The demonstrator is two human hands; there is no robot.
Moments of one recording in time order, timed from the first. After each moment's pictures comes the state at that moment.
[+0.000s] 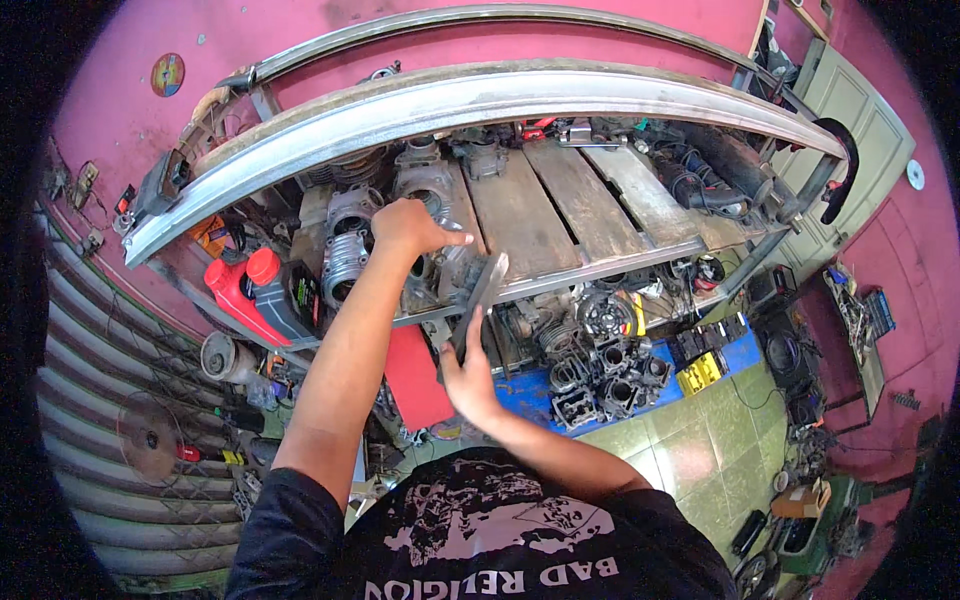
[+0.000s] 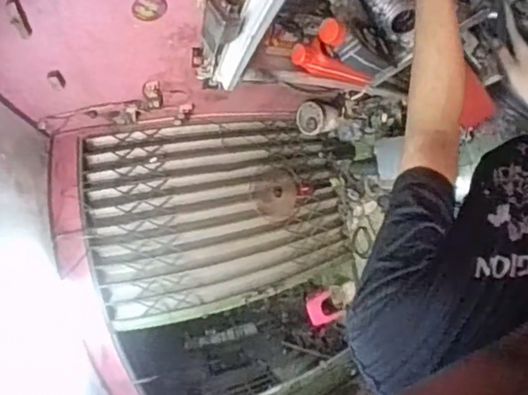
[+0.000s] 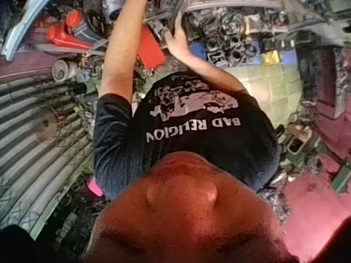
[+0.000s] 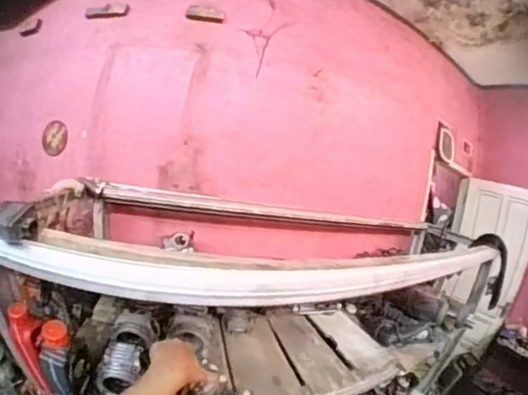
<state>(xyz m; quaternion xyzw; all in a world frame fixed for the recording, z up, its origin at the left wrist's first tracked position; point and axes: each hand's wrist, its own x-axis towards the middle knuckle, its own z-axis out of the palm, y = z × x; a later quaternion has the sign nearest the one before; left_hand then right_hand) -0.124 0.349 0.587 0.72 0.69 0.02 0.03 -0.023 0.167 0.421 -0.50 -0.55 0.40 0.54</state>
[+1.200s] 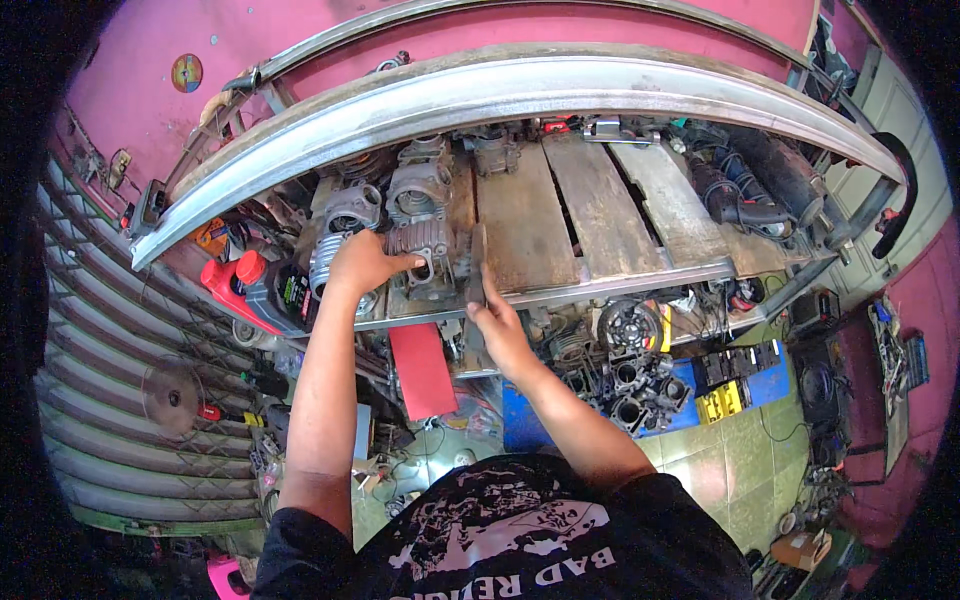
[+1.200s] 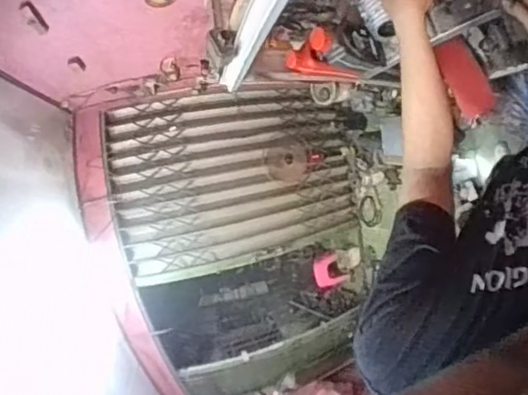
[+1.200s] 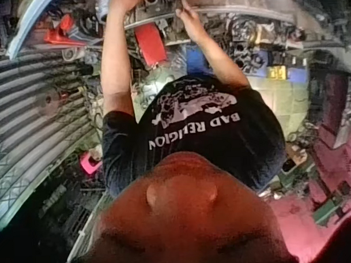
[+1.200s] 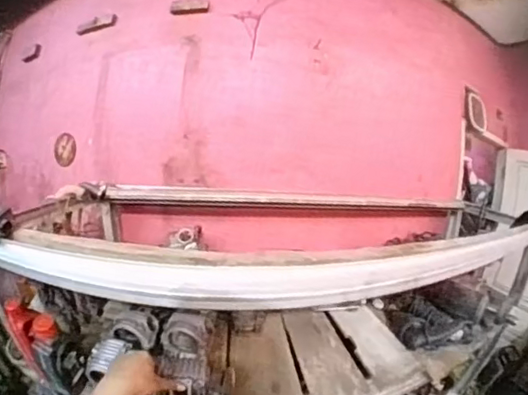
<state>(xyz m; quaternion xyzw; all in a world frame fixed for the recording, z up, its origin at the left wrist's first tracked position) -0.142 0.327 0.561 0.64 0.76 0.07 0.09 0.093 0.265 0.418 -0.28 -0.48 0.67 0.48</state>
